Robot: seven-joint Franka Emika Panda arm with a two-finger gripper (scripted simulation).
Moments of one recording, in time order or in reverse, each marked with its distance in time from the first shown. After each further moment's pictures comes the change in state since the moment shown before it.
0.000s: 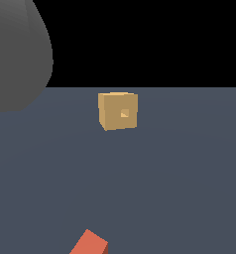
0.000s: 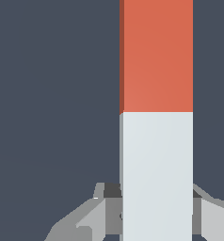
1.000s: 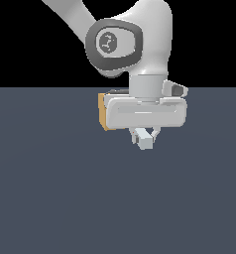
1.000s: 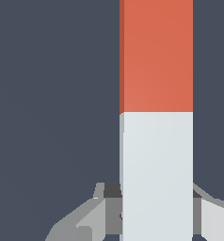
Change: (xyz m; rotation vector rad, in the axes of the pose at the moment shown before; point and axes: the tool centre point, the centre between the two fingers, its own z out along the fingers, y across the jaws) arm 0.364 -0.015 -0.041 -0.002 0.000 -0.581
